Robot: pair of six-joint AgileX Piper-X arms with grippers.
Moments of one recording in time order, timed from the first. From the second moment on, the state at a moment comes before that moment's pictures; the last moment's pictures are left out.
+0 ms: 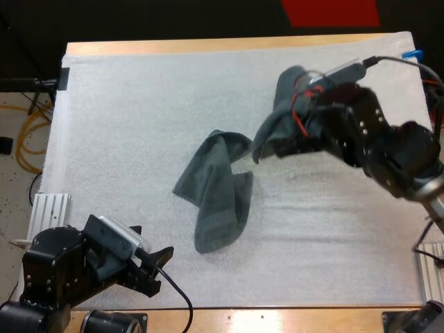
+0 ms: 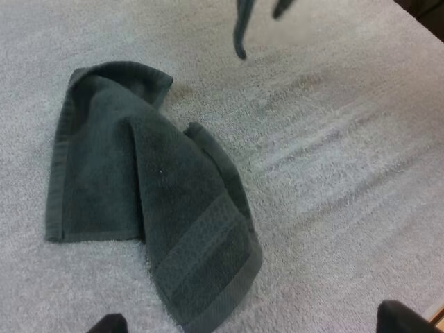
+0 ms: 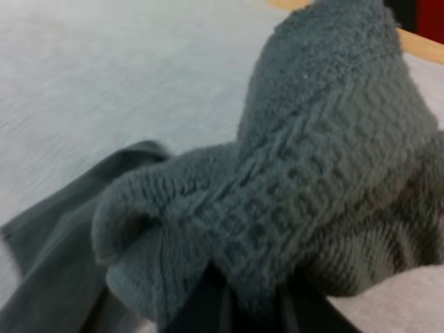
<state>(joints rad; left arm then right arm) -0.20 0.48 -0.91 1.30 0.45 -1.66 0.65 1.35 -1.53 1.04 0.20 -1.76</state>
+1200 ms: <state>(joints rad) -0.20 0.48 -0.91 1.32 0.49 -1.72 0.10 1.89 -1.53 0.19 0.35 -1.83</state>
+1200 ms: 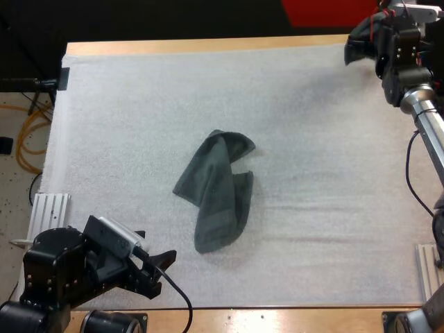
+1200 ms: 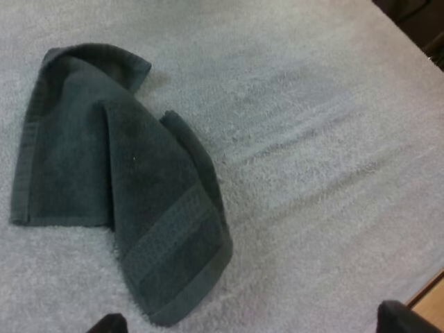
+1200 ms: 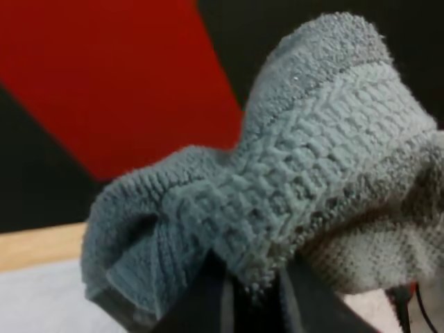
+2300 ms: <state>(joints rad) -0.20 0.48 -0.91 1.25 0.50 -1.76 0.09 1.63 -1.53 0.59 0.20 -1.84</state>
